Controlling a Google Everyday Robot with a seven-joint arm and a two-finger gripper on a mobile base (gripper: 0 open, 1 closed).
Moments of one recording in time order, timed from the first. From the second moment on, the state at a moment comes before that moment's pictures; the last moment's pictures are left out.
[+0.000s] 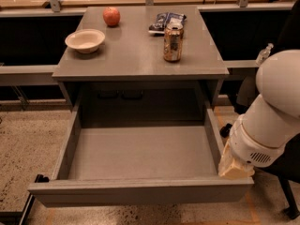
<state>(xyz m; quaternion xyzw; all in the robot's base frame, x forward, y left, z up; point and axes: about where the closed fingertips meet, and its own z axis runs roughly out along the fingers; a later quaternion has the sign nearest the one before) 0.358 -0.181 0.788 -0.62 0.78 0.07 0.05</state>
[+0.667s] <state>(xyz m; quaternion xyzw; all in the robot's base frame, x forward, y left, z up) 0.332 -0.184 0.726 -0.60 0.79 0.12 0.00</state>
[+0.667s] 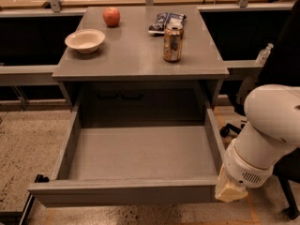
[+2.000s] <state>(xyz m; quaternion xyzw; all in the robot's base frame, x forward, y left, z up) 0.349 -0.192 0.669 -0.58 0.80 0.16 -0.03</state>
